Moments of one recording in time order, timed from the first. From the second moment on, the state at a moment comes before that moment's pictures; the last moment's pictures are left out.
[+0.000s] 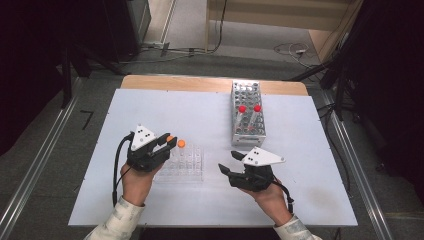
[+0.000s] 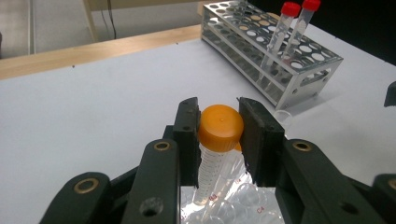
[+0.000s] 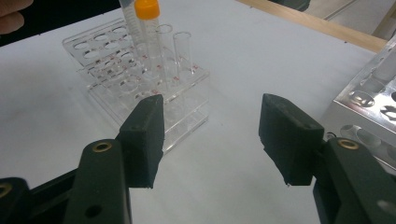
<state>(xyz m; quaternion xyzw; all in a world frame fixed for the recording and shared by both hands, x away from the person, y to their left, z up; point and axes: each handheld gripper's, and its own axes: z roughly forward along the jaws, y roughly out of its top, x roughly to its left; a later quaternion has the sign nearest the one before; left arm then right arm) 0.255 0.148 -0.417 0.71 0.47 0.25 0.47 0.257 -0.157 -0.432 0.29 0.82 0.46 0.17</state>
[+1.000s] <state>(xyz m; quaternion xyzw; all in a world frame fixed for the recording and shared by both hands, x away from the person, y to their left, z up) 0.254 0.144 -0.416 0.69 0.48 0.25 0.48 0.275 -0.166 -0.432 0.34 0.79 0.47 0.19</state>
